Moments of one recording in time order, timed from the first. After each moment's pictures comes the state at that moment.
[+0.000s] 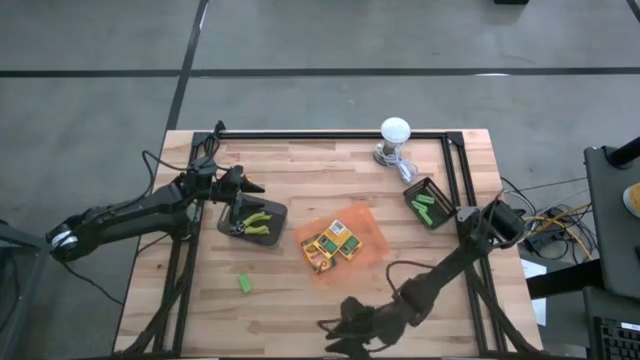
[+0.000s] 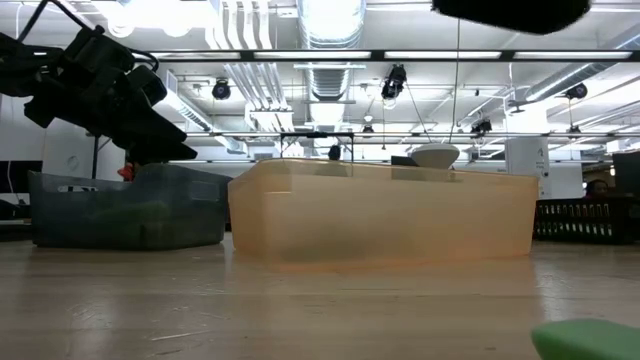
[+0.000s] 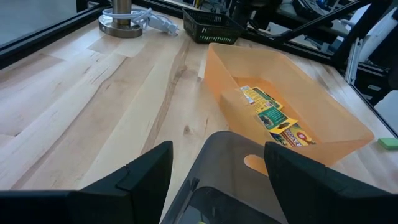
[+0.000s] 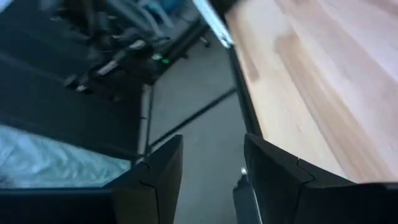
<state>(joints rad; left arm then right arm) 0.63 0.64 0.18 0.11 0.57 -0.03 0.71 1.94 1.24 0.31 0.29 1.08</state>
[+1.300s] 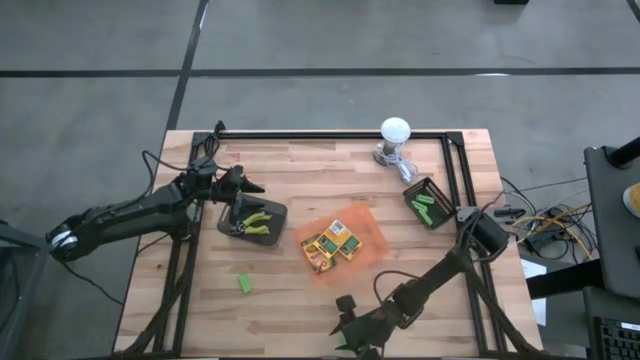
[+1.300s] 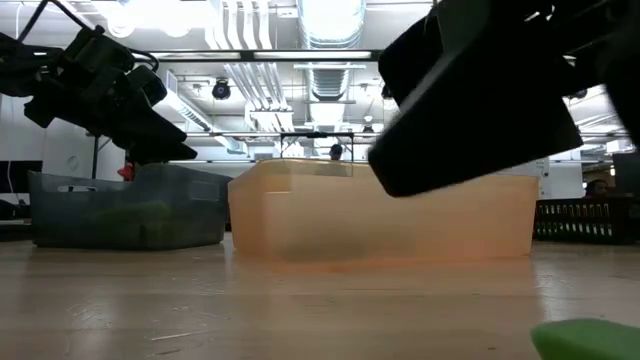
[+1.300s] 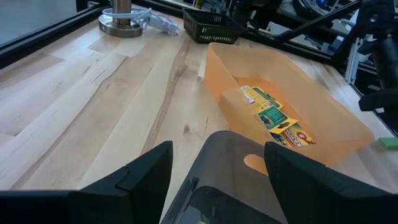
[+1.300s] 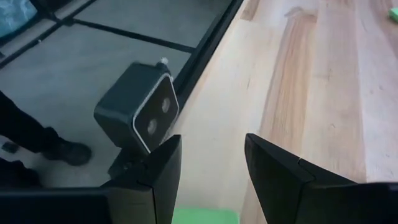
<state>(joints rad) 0.63 0.64 0.18 0.11 0.57 -0.03 0.70 2.10 1.15 0.38 0.21 0.22</state>
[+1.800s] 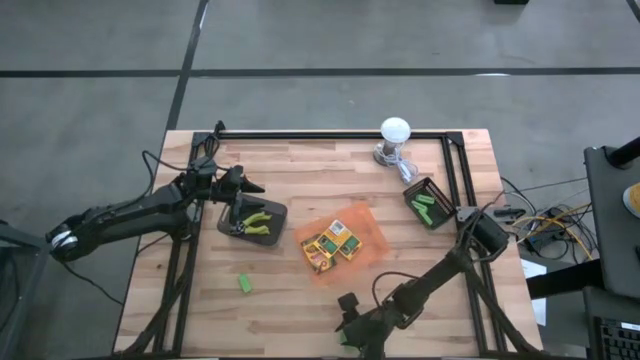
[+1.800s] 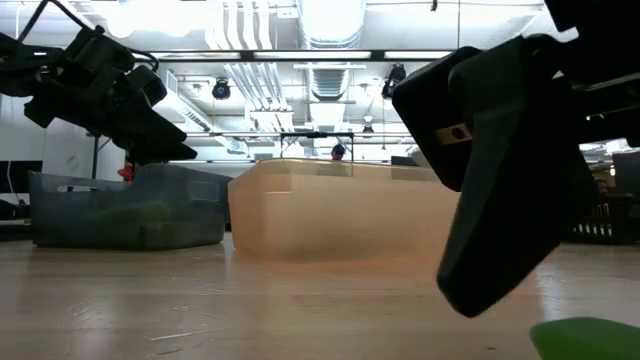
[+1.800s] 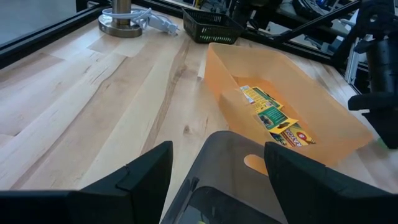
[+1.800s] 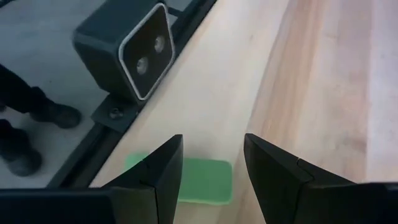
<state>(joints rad) 0.63 0.64 0.18 0.11 0.57 -0.03 0.70 2.10 1.16 0.24 0.20 0.18</state>
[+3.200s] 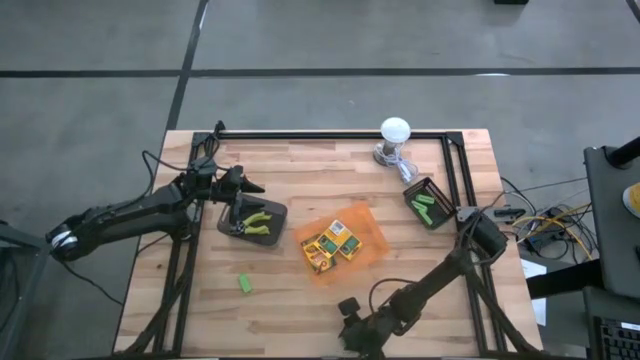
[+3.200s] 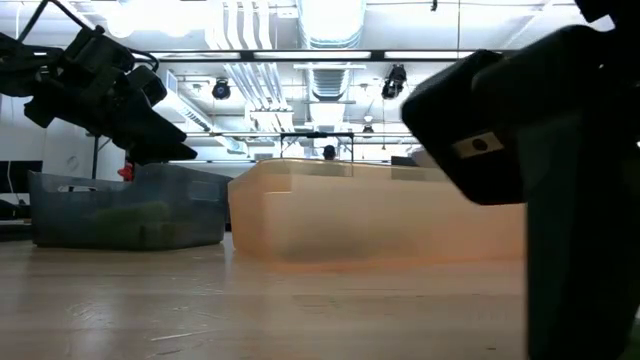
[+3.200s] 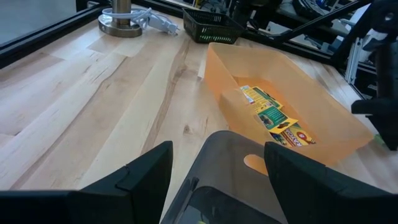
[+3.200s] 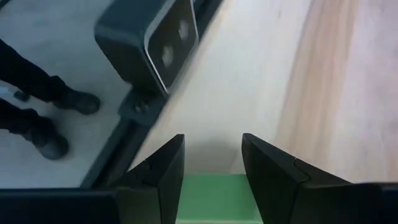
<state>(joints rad) 0.63 0.64 0.18 0.11 0.57 -0.03 0.71 2.14 1.24 0.07 0.13 0.27</state>
